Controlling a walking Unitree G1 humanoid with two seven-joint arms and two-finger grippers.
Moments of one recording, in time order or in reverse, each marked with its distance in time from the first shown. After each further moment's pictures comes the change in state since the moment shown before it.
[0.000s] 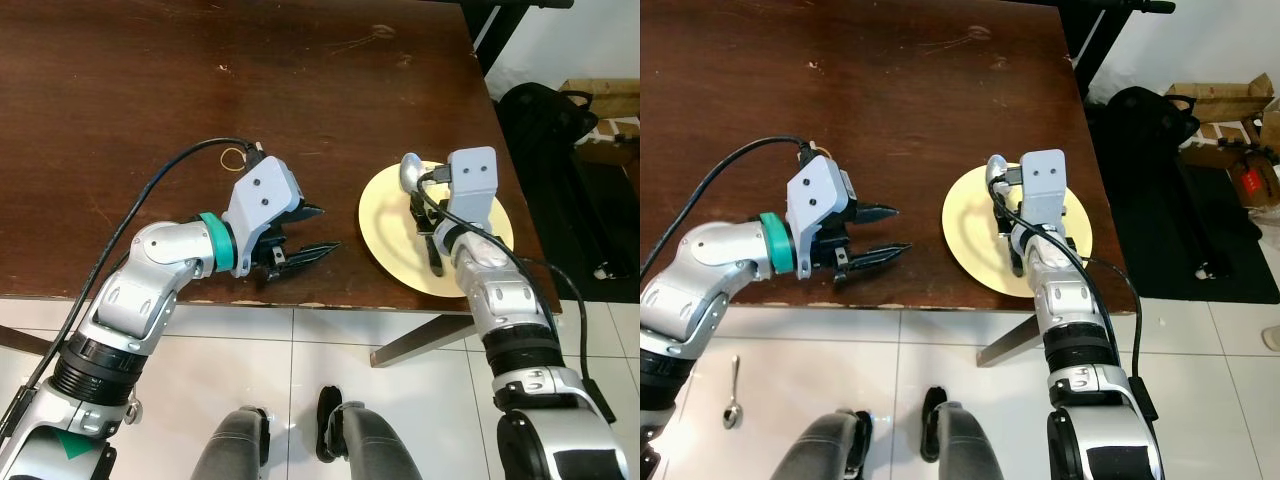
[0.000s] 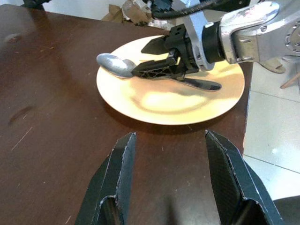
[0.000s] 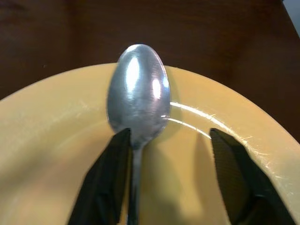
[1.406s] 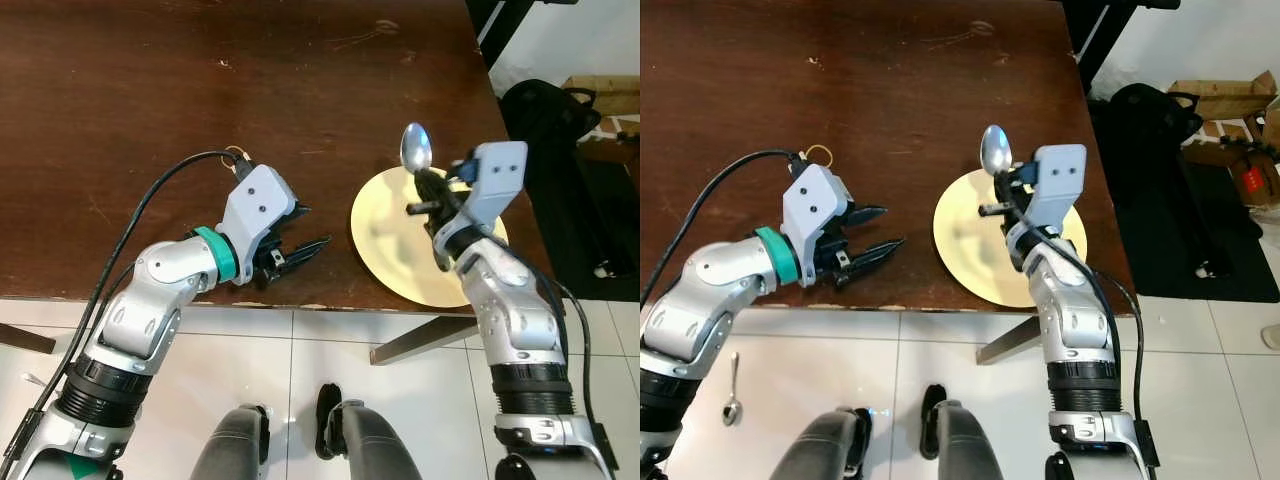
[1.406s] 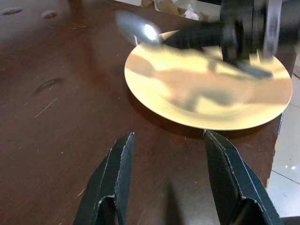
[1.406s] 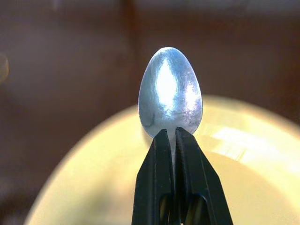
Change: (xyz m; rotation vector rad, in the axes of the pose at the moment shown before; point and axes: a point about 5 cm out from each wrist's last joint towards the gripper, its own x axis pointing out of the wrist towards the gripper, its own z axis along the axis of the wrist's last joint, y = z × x) left arm -0.001 -0.006 -0.013 -0.051 0.010 0.164; right arm -0.034 0.020 0.009 0.159 -0.148 0.251
